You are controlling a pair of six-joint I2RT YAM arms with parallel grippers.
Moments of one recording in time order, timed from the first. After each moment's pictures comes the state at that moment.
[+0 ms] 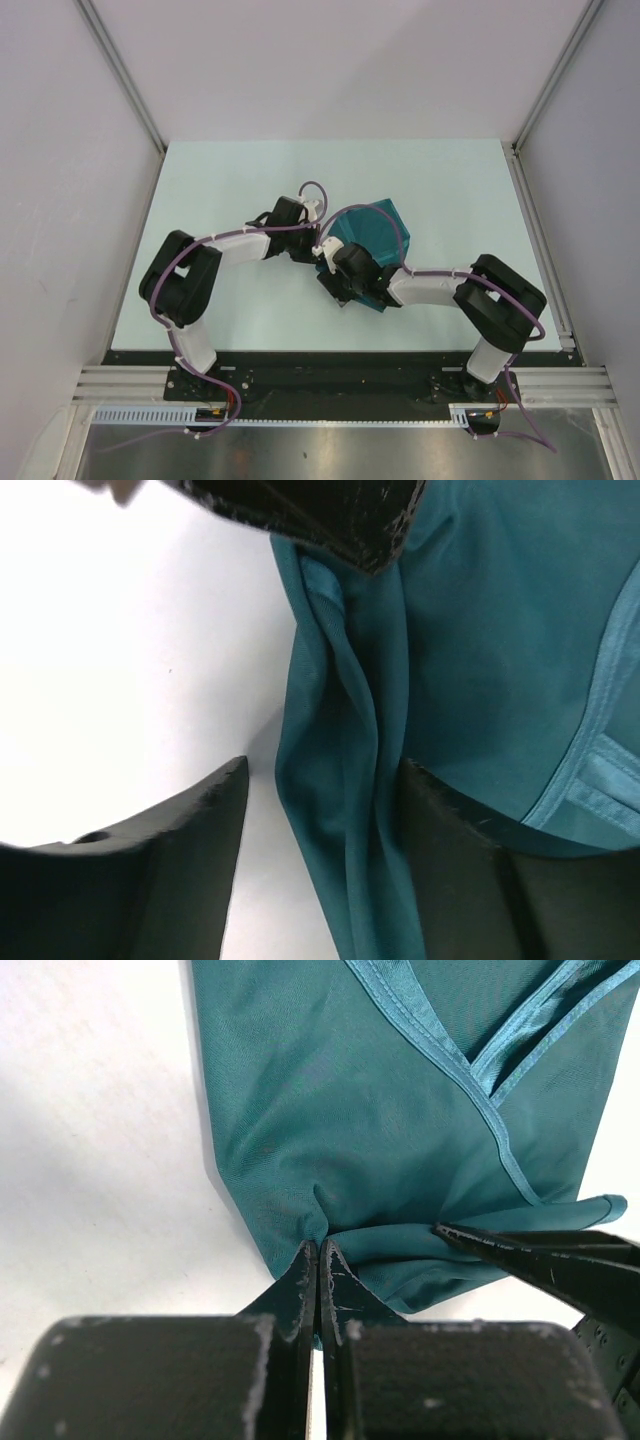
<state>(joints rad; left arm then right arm) -0.51 1.79 1.02 -0.13 0.37 -0.35 0.91 1.69 0.85 0.03 0.09 0.03</state>
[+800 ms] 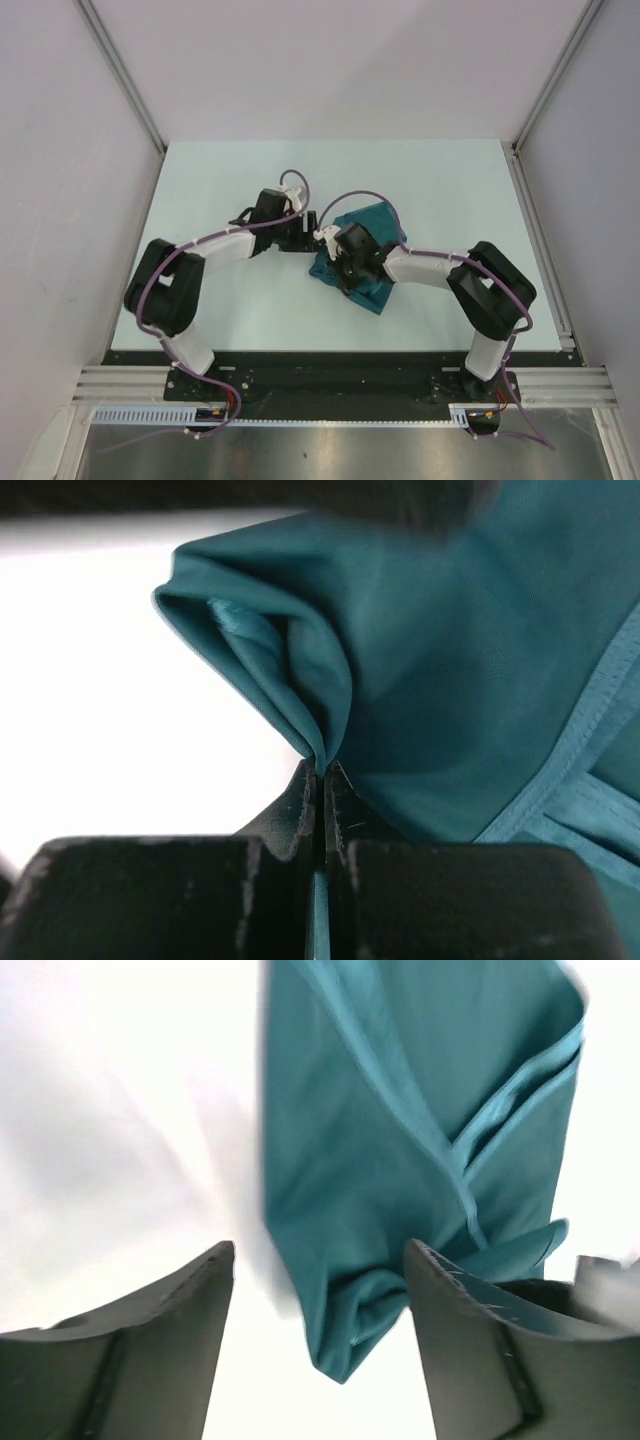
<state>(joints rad) -0.45 1.74 1.00 -0.09 0.37 -0.39 0.83 1.77 1.01 -0.15 -0.08 0.05</state>
